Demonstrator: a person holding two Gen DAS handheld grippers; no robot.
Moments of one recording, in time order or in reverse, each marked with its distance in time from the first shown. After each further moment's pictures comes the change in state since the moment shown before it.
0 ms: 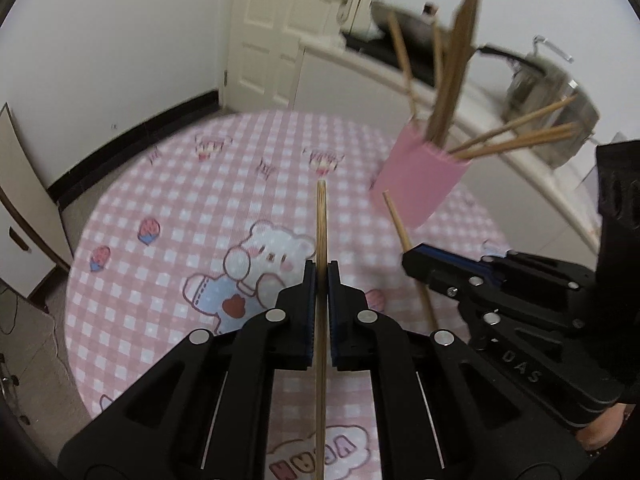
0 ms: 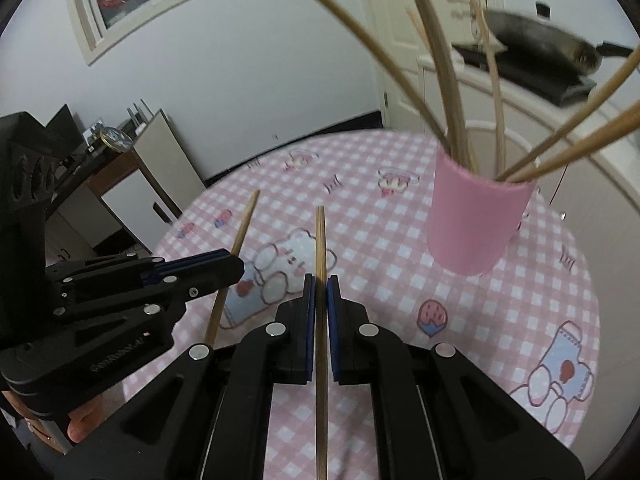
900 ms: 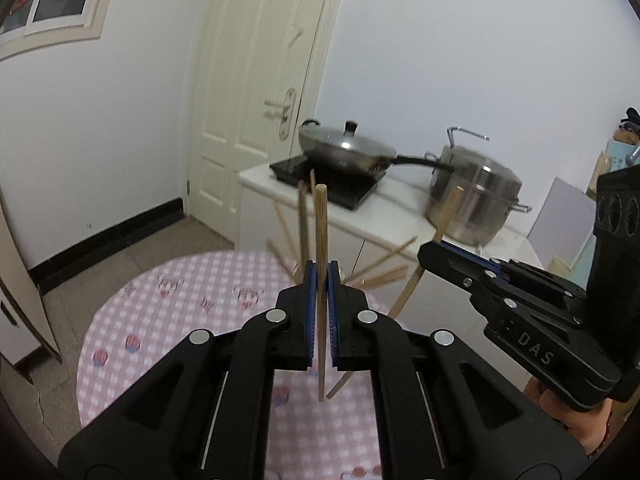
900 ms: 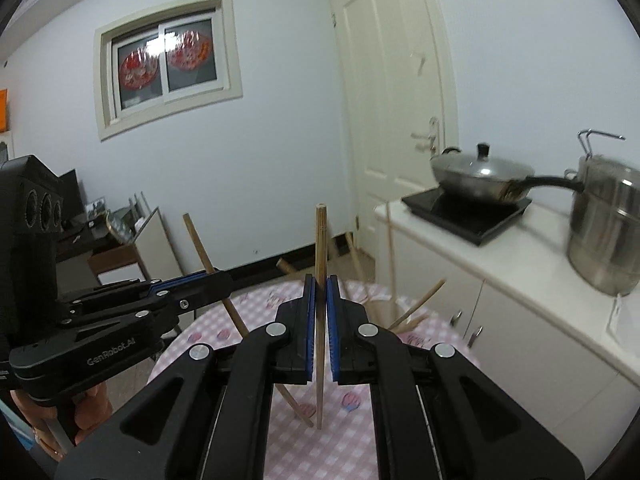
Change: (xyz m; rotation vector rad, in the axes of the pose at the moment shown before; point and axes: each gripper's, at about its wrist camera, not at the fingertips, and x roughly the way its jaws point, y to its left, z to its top) left arm -0.114 -0.090 0.054 0.093 -0.365 -0.109; right arm -0.157 -0.024 0.036 -0.046 -0.434 -0.098
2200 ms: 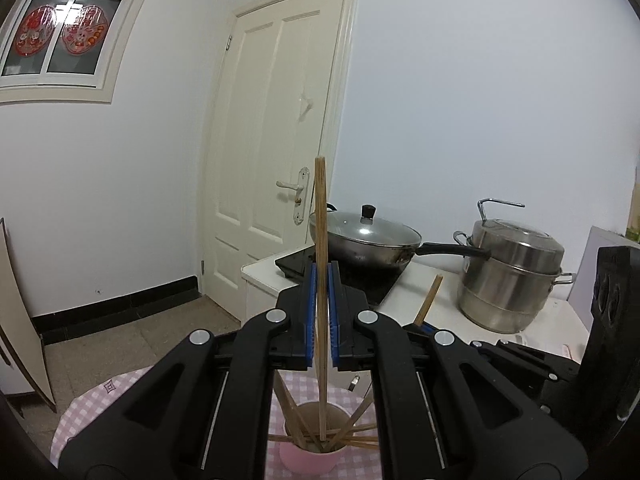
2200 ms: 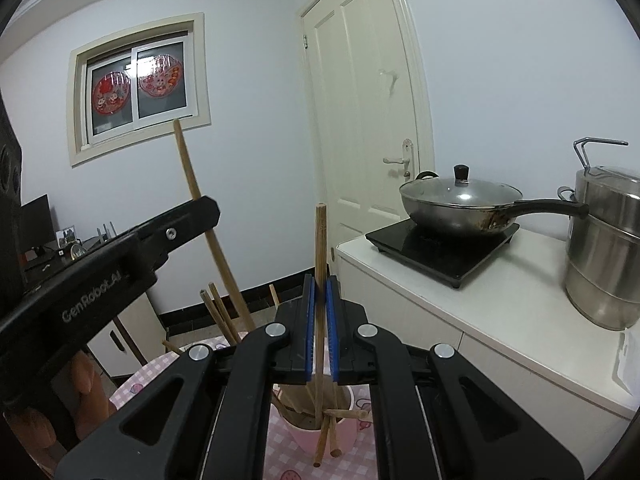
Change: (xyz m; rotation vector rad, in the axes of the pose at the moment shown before) left arm 0.089 -0.028 0.057 0.033 -0.284 0.102; right arm 0.074 -0.064 0.020 0.017 -0.091 -0.055
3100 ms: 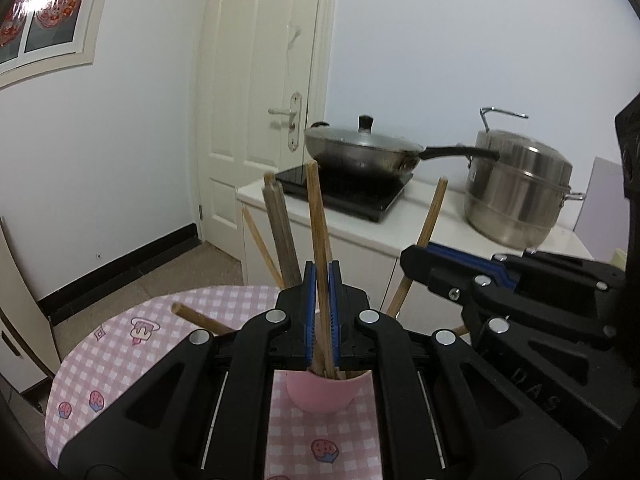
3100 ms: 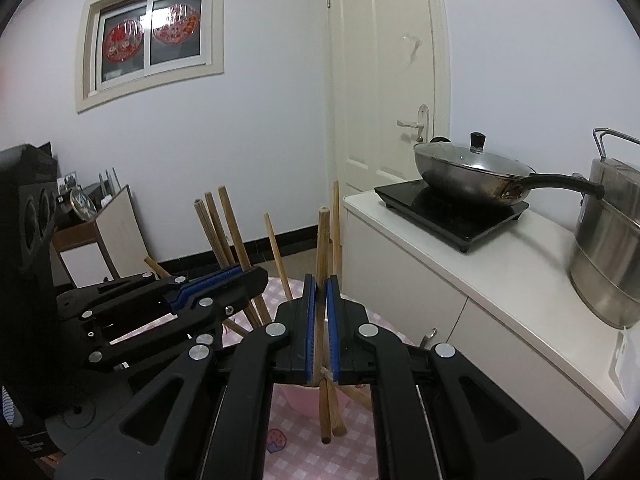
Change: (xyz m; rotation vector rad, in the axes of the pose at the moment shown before) left arm 0.025 0.007 -0.078 0.065 0.244 -0.012; right arm 0.015 0.010 -0.035 -0.099 0.150 0.007
